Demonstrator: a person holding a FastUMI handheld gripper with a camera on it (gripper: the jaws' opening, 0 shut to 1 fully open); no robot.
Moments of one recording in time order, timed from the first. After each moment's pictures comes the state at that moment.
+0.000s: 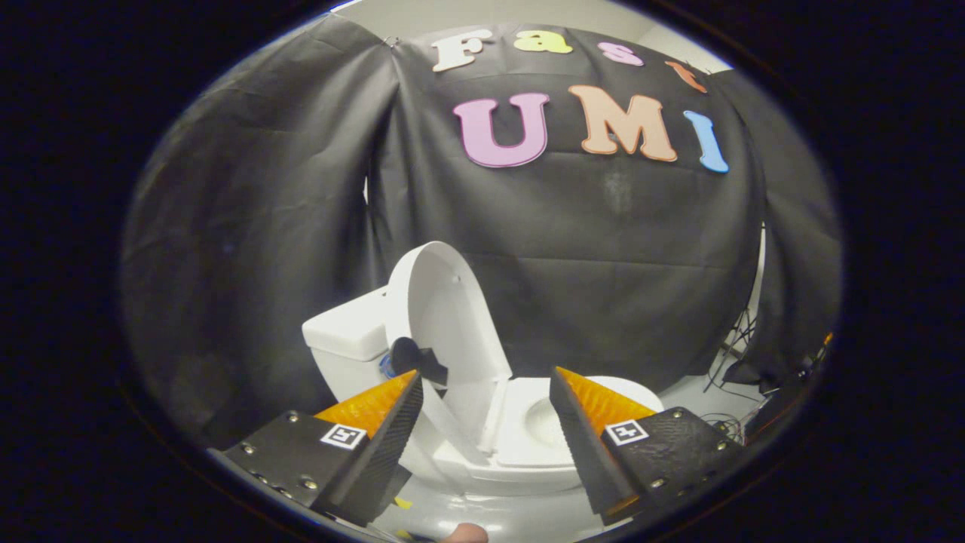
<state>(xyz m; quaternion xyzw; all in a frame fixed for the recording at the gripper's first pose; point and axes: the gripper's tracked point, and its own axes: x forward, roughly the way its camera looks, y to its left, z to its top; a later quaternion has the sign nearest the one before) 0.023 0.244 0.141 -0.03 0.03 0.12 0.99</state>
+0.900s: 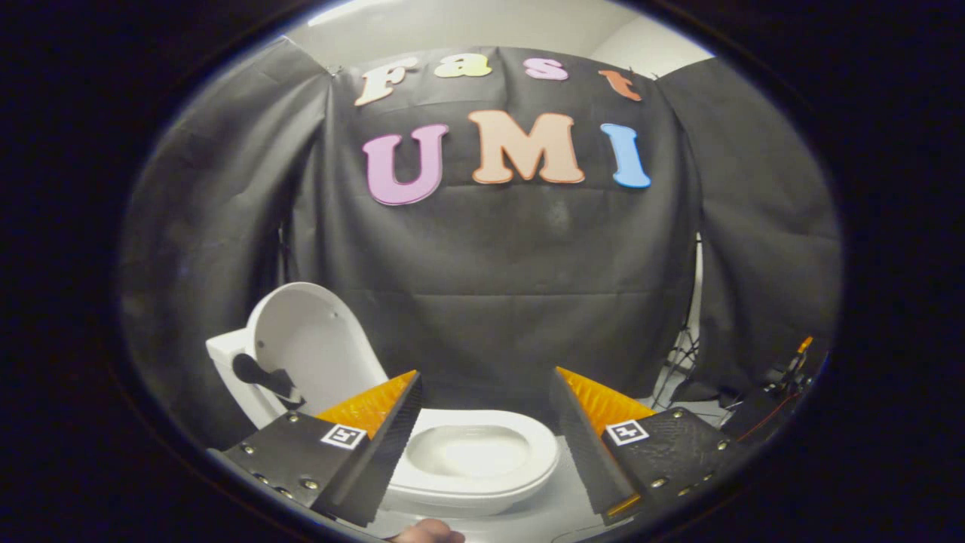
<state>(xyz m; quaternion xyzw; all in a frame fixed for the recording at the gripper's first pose) 0.066 0.017 0.182 -0.01 -0.04 0.02 1.00</state>
